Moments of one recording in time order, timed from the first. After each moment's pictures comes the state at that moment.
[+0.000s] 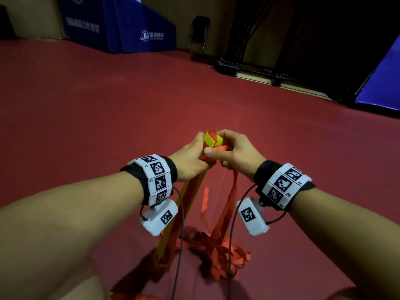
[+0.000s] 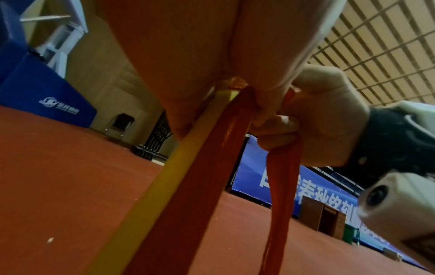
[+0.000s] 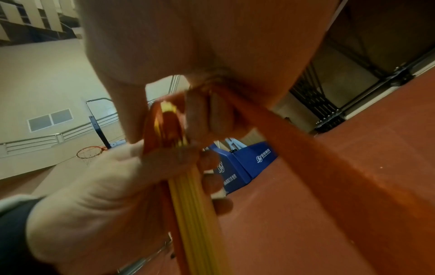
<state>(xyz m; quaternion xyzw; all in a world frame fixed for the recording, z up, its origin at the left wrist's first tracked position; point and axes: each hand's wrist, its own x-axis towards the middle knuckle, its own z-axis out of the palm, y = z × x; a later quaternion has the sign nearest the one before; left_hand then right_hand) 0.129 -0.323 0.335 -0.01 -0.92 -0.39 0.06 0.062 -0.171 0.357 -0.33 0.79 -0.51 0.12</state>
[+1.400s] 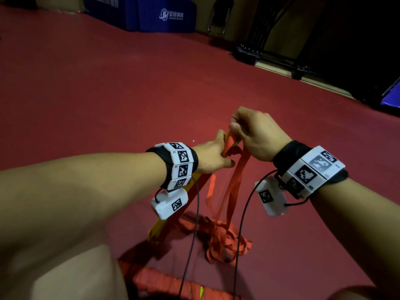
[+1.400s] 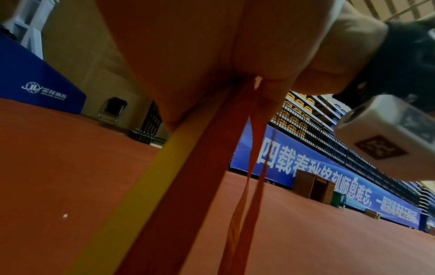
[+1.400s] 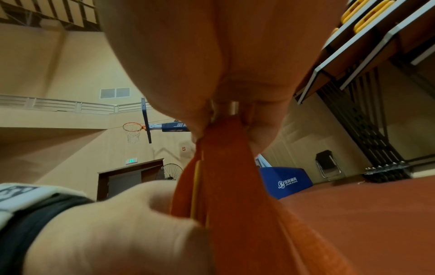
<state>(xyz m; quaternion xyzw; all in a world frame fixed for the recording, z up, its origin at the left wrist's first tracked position) 0.121 -0.309 0.308 0.01 -0.93 -0.36 -0.03 0.066 -0.172 0.382 -0.46 0.87 -0.20 -0.06</state>
